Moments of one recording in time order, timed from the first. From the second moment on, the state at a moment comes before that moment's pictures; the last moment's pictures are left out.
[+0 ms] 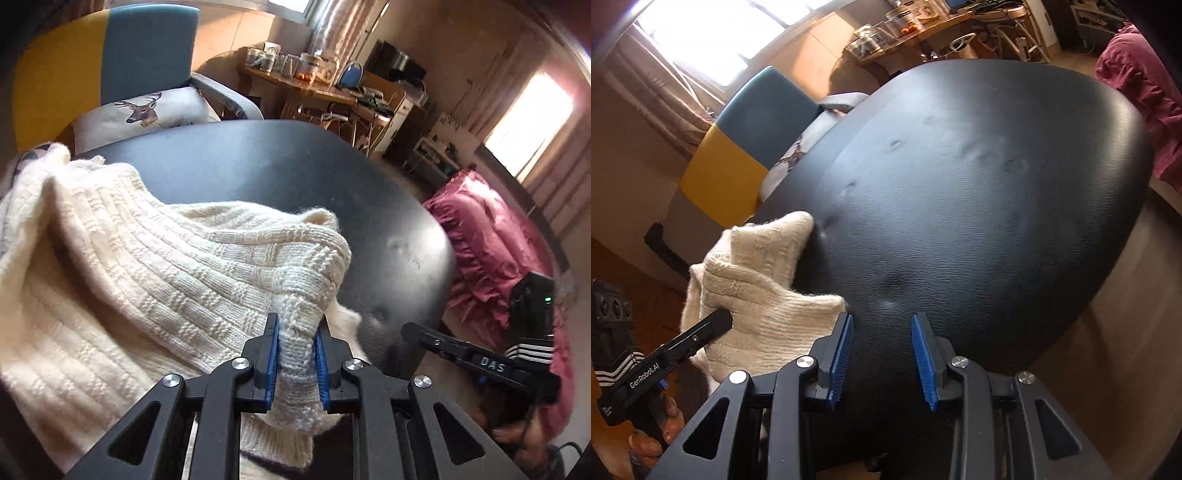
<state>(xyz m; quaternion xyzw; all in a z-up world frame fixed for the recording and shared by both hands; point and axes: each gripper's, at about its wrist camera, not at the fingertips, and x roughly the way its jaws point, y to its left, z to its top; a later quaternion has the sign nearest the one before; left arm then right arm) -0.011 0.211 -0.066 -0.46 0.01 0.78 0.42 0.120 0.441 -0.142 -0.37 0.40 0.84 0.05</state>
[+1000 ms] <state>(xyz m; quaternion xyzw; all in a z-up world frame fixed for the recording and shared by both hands) -0.012 0.127 -0.060 -0.46 -0.06 0.77 0.43 -0.027 0.394 -0.177 -0.43 0.51 0.74 -0.07</state>
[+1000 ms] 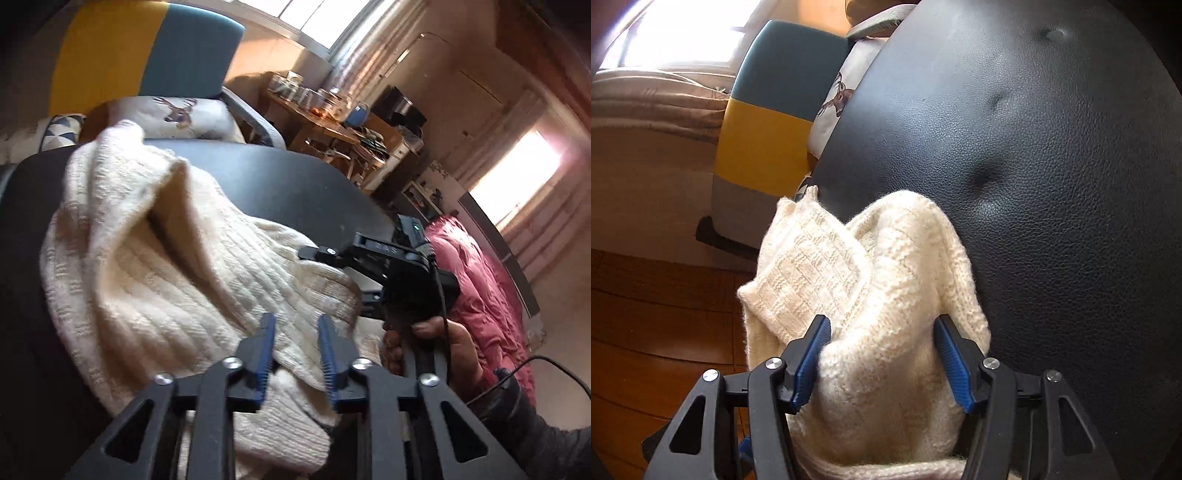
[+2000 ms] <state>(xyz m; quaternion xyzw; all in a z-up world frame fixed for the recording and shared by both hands) -0.055 -0.144 0.034 -0.31 -0.26 0.88 0.23 -0.059 0.327 -0.151 -0.49 0.22 0.84 -0.04</state>
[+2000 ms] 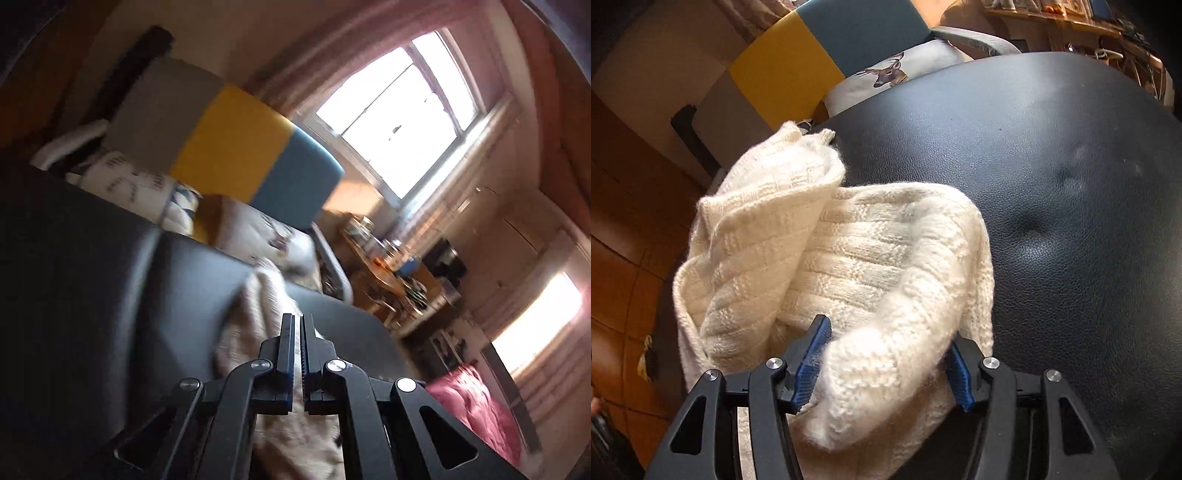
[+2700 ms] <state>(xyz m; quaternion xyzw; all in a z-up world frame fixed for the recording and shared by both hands) -0.058 0.090 -0.096 -0.45 0.06 0.81 0.36 -0.060 0.316 -0.152 -0.49 0.19 0.85 -0.05</state>
